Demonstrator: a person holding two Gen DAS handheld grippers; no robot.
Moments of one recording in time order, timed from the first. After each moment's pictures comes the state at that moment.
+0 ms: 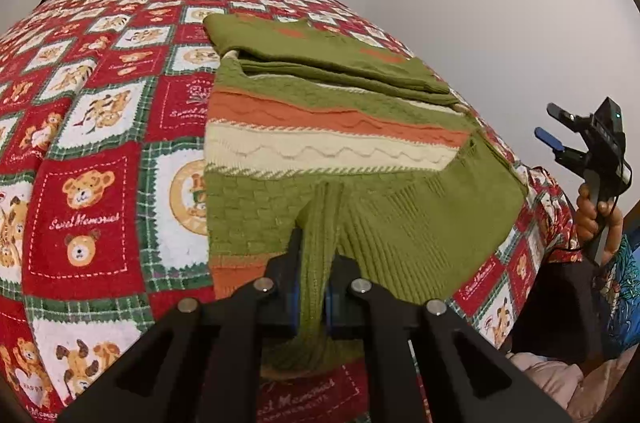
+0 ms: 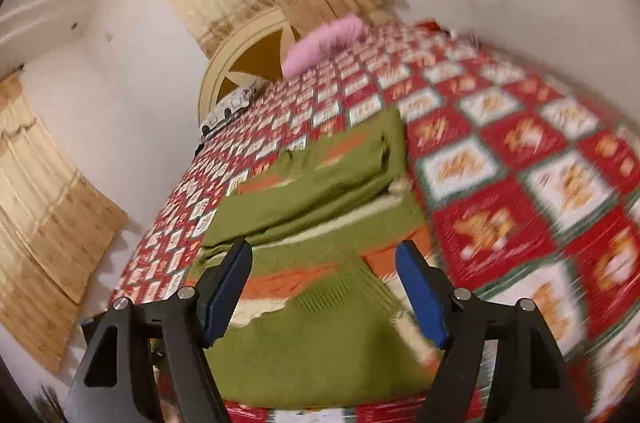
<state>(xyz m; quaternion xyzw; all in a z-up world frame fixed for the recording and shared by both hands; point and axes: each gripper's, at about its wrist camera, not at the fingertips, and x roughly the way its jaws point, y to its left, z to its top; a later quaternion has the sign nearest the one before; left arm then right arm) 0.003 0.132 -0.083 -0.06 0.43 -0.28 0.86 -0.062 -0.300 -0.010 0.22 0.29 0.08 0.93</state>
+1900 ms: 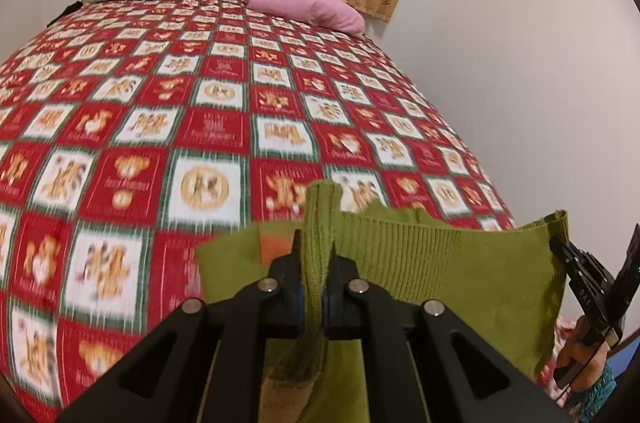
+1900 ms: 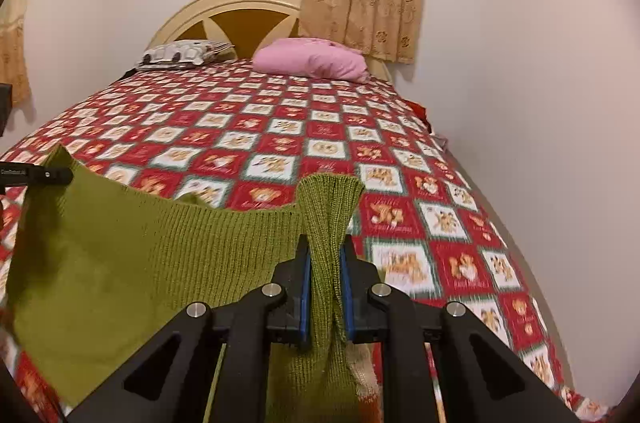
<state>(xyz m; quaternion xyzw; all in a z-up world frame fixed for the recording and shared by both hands) 0.289 0.069 -0.012 -0.10 0.39 -0.19 0.90 0.194 -0.248 0.013 -0.06 0.27 -0.05 0.96</state>
